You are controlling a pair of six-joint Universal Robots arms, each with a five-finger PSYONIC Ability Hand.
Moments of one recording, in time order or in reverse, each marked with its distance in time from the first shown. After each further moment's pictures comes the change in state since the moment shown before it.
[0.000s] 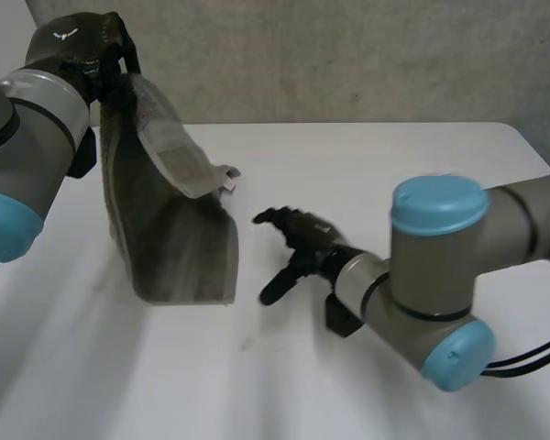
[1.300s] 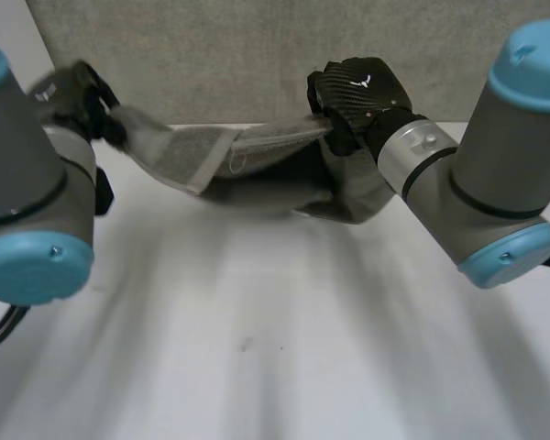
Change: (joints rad) left arm -0.043 -0.014 -0.156 0.119 -0.281 -0.290; right arm -0.101 -0.143 -0.241 -0.027 0.047 -0.651; left_hand 0.000 0.002 0.002 0.000 0.000; right_hand 0.784 0.982 0.999 0.980 0.964
